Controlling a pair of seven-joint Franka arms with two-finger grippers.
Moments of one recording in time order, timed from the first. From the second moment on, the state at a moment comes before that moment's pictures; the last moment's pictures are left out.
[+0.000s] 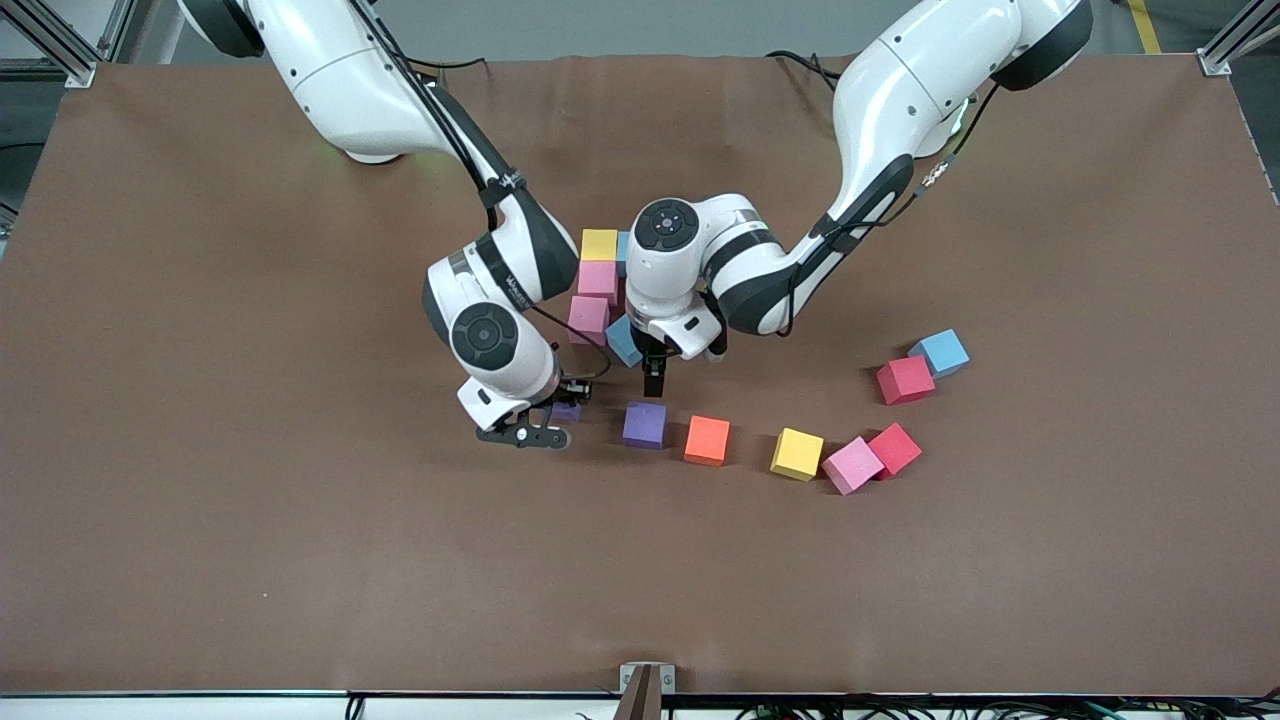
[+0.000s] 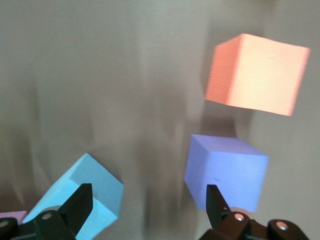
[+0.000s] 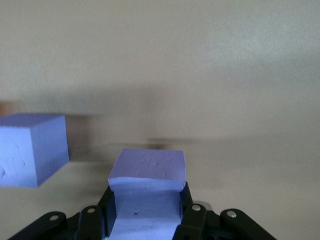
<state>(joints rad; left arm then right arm) -0.32 0.78 -0.58 -1.56 0.59 2.31 -2.65 0.58 0.67 -0.01 -1.54 0.12 2.15 0.60</state>
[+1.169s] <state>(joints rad) -0.41 0.92 -0.43 -1.34 0.59 2.38 -2.50 0.65 0.59 -0.01 -1.79 0.11 2.38 0.63</state>
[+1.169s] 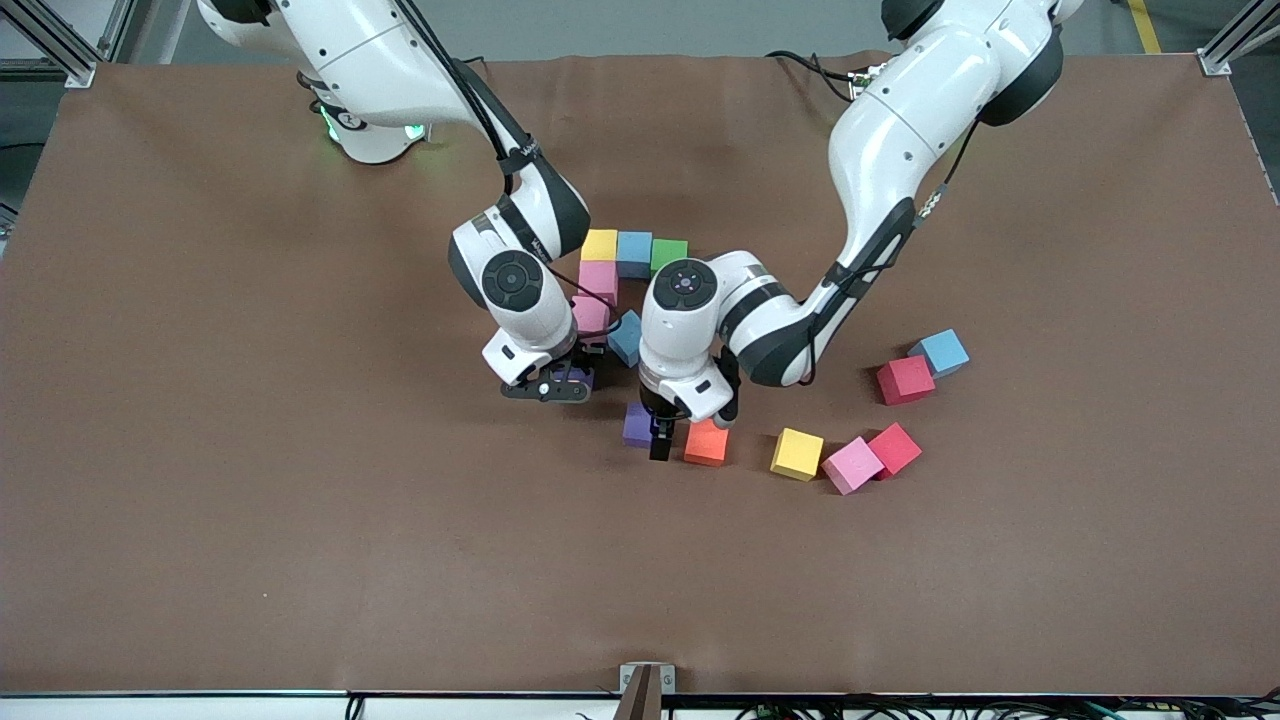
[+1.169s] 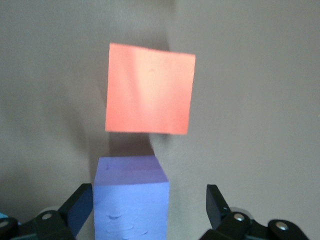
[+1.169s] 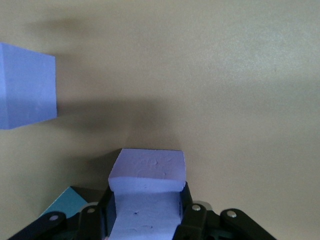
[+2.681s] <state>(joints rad) -0.42 0.96 -0.43 -1.37 0.59 2.42 -2.43 0.69 0.59 -0.01 -1.78 0.13 2.39 0.71</state>
